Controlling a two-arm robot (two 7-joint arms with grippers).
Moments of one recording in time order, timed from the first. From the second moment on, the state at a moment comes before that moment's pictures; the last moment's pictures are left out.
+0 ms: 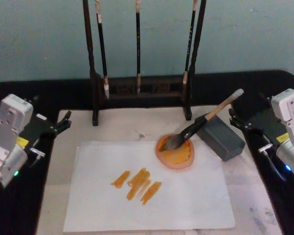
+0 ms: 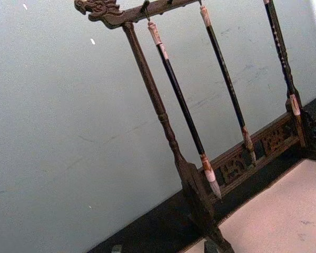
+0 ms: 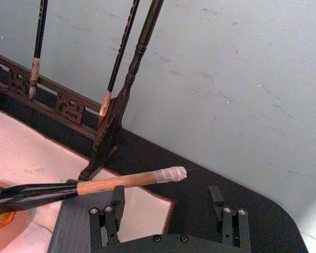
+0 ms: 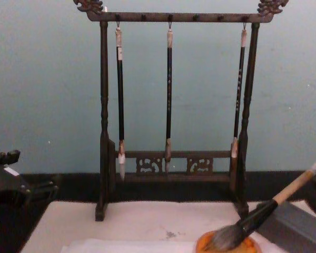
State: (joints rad) left arm -0.20 0.60 0.45 -1.41 -0.25 -0.12 0.03; right arm 0.20 0.60 -0.45 -1.41 0.25 -0.12 -0.03
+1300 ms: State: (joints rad) left arm -0.20 0.60 0.45 -1.41 -0.25 -0.12 0.03; right arm 0.03 0.59 -0.24 -1.58 0.64 -0.01 0.14
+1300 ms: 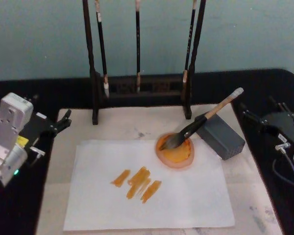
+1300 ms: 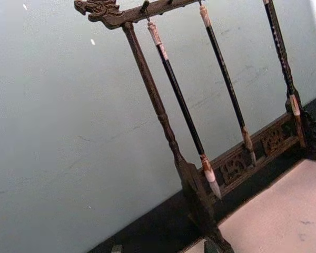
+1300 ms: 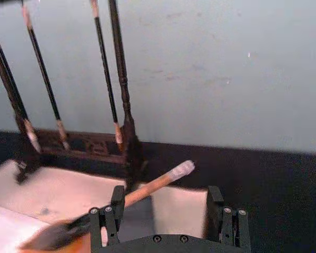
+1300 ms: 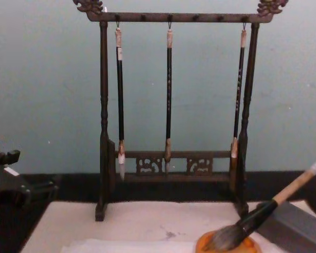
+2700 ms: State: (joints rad) left arm -0.20 0.60 0.45 -1.41 -0.25 -0.12 0.03; right arm 0.28 0.35 -0.22 -1.15 1.18 0.19 0.32
